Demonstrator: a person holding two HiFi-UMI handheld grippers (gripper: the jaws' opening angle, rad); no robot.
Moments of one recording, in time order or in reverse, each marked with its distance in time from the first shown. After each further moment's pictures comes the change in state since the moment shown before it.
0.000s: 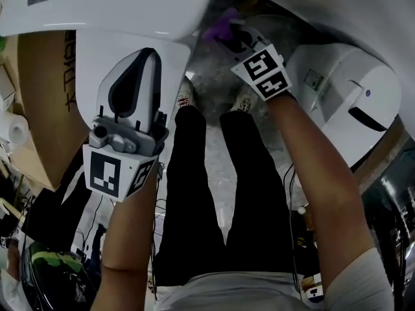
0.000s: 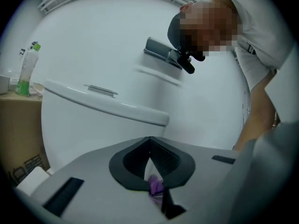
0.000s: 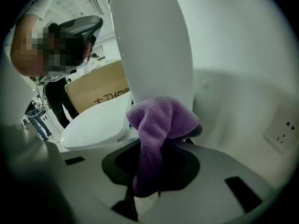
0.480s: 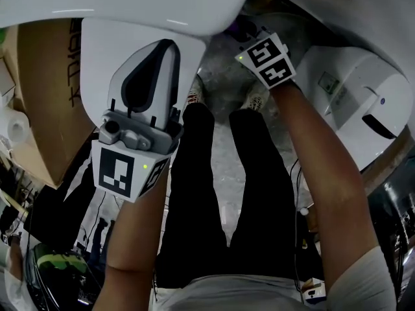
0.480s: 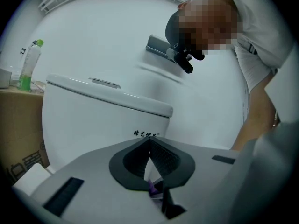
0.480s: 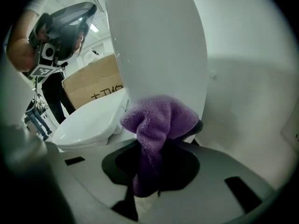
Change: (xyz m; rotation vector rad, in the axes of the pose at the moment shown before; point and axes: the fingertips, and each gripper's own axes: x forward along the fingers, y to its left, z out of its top) left arm 0.002 0.007 -0.016 -0.003 0.012 0.000; right arm 0.045 -0.001 -0.009 -0.015 0.024 0.012
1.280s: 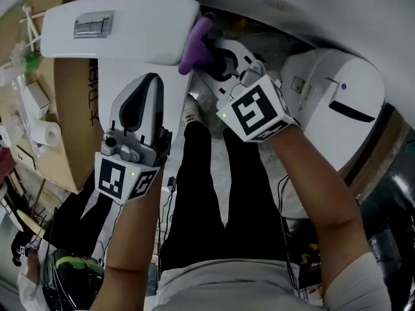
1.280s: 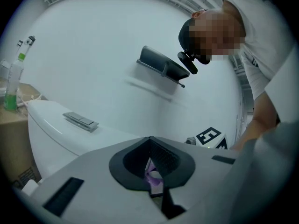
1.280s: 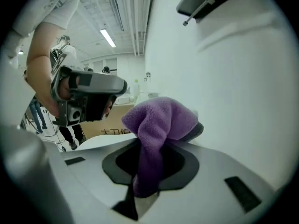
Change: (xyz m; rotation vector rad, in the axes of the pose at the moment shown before) left arm -0.005 -0.041 0.095 -0.053 -0.029 -0.074; right arm -0.177 0.042 0.193 -0.175 -0.256 -0.052
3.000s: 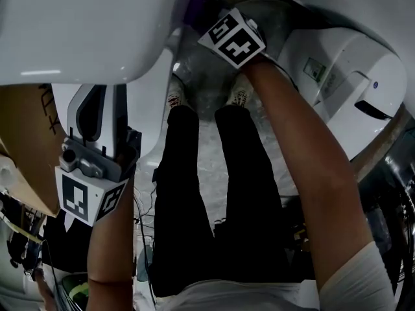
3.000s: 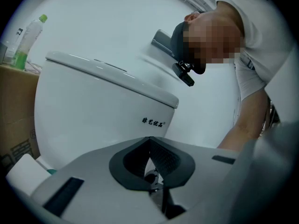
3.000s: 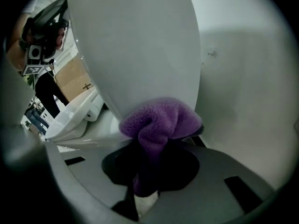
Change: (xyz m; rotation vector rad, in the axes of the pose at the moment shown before) left arm -0.005 0.065 -0.109 -0.023 0.102 -0.036; right arm 0.153 -0.018 -0.269 0.204 0.402 0.070
